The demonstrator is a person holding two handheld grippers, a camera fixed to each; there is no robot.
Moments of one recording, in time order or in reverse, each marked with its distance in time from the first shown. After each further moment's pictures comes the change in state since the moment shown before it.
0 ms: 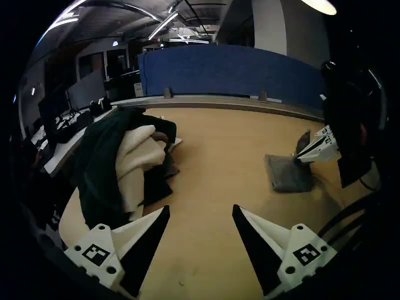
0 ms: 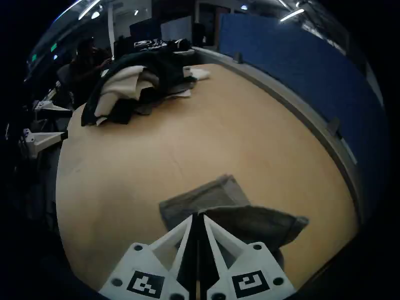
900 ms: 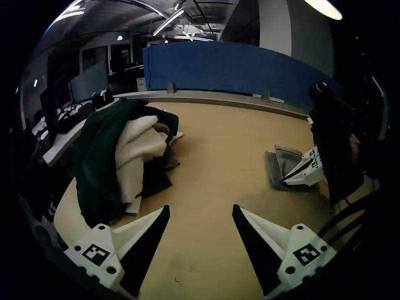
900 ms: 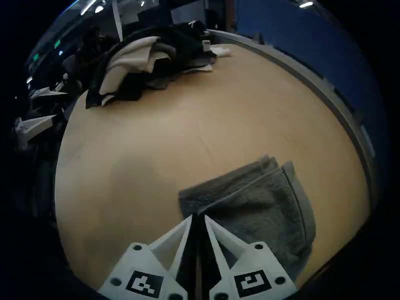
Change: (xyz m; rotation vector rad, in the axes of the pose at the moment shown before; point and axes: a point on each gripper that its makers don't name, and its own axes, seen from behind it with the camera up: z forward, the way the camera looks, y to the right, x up) left arm -0.015 0.005 0.002 -0.002 -0.015 -0.039; right arm -0.027 -0.038 0.050 0.088 -0.080 -0.001
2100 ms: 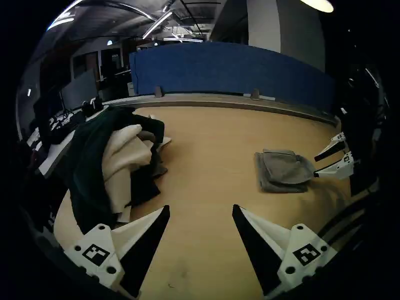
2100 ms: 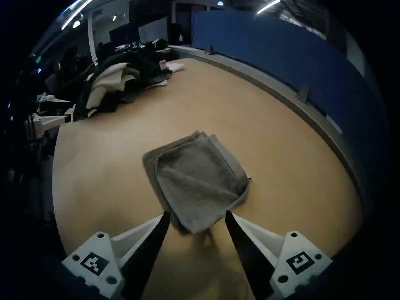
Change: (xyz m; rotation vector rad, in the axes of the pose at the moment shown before) left arm 0.015 0.020 0.007 -0.043 0.006 0.057; right arm -0.066 0.055 -0.110 -0.192 0.087 0.129
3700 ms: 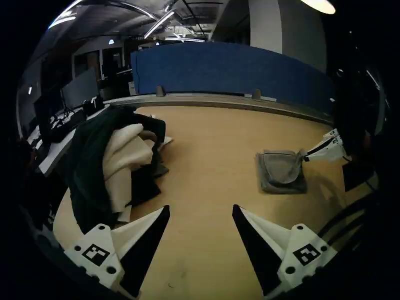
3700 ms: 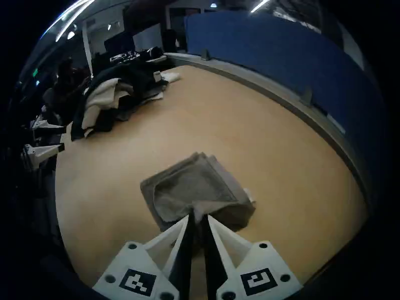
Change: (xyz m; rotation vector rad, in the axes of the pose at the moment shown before) left arm 0.000 -0.001 0.000 0.004 0.001 -0.014; right arm 0.055 0.003 0.028 0.036 0.036 0.048
